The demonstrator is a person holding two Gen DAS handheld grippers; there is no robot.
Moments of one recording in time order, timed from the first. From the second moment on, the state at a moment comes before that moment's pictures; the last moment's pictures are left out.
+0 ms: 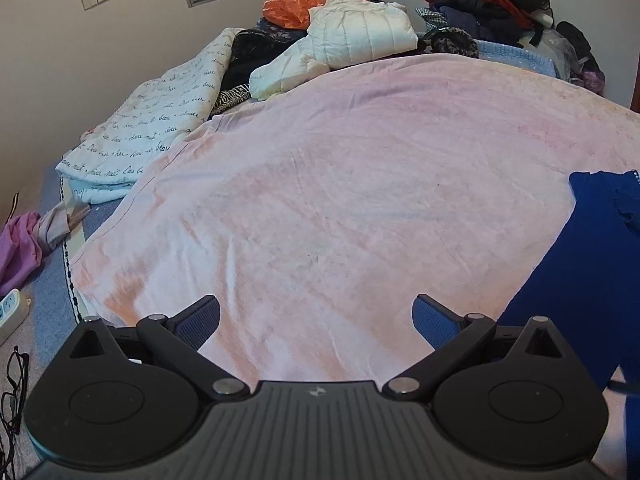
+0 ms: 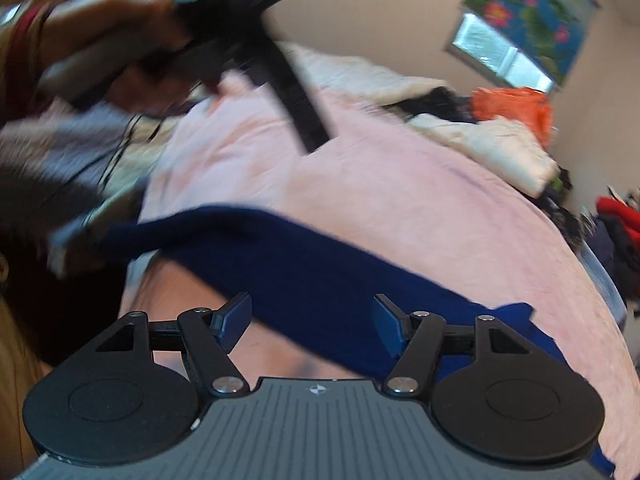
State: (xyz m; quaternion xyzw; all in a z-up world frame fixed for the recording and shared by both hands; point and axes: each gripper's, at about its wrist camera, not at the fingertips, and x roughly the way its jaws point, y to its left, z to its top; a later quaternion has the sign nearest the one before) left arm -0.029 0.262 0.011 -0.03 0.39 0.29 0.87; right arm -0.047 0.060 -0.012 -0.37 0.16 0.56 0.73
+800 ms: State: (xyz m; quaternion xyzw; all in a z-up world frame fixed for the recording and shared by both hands) left arm -0.011 0.245 0.019 -0.04 0.36 0.30 0.88; right arm 0.068 0.027 0.005 0.05 0.29 0.58 0.76
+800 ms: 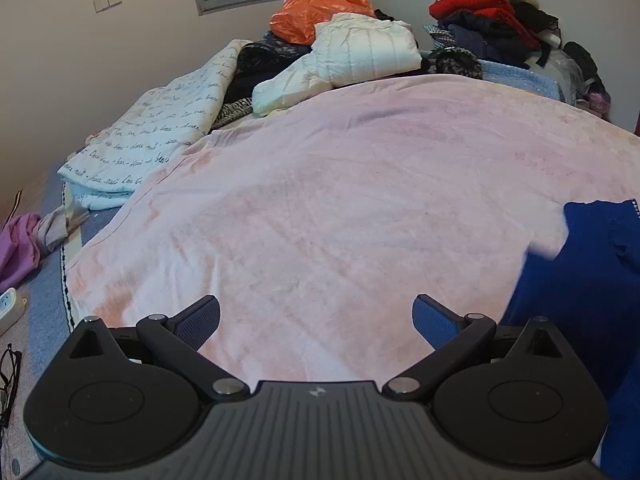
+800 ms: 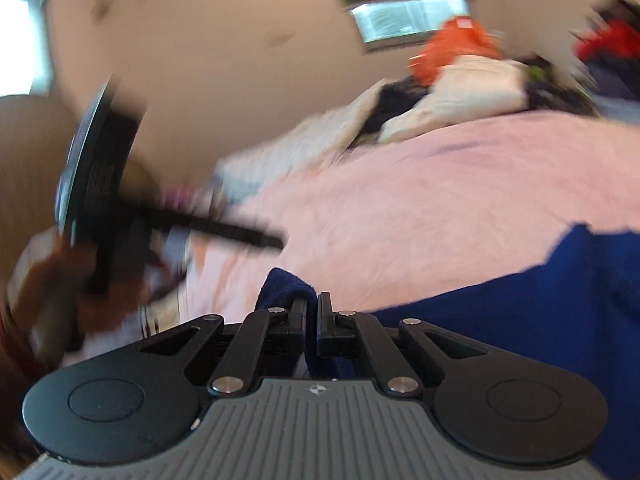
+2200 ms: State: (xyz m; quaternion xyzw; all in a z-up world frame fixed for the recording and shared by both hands) left arm 0.064 0.137 -0.011 0.01 0.41 0.13 0.90; right arm 0.118 -0.048 -0.035 -0.09 0.28 0.36 0.89
